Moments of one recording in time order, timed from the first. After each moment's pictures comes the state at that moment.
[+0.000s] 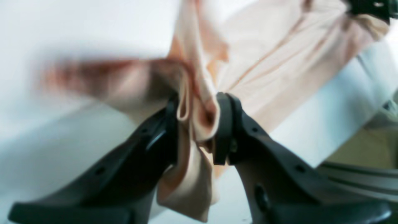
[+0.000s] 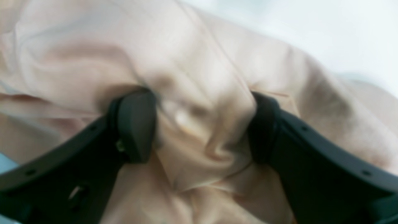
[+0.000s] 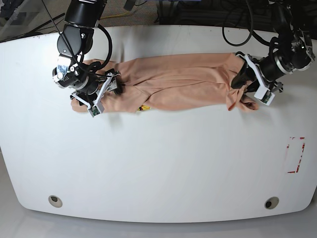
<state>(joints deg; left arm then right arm) 15.2 -18.6 -19.5 112.3 -45.4 -39.6 63.8 -2.2 2.9 18.3 88.6 9.8 41.3 -58.5</state>
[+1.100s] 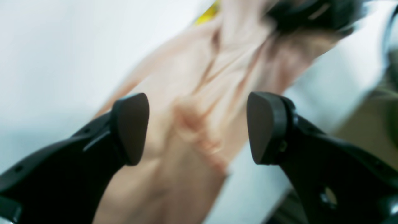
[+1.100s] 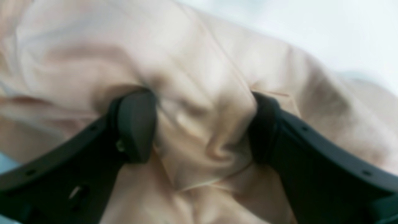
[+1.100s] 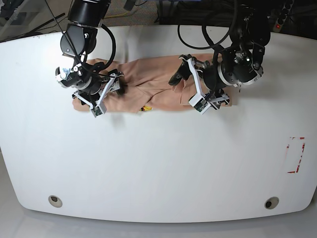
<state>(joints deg) 6.4 -11.0 8.2 114.5 -30.7 -27.7 63.5 -2.4 0.8 18.5 91.7 9.0 41.1 -61.1</state>
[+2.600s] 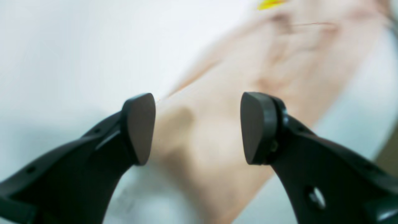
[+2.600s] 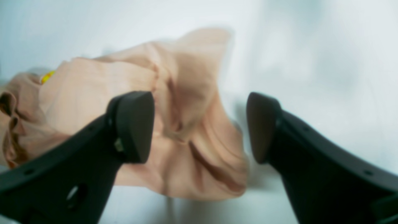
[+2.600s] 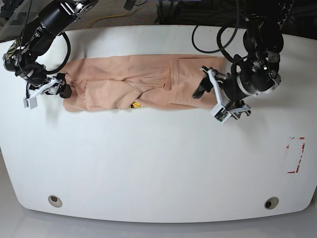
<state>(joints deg) 4.7 -14.1 -1.1 112.3 -27.4 -35.7 63.5 3.8 11.6 52.5 81.5 41.4 41.0 -81.1</state>
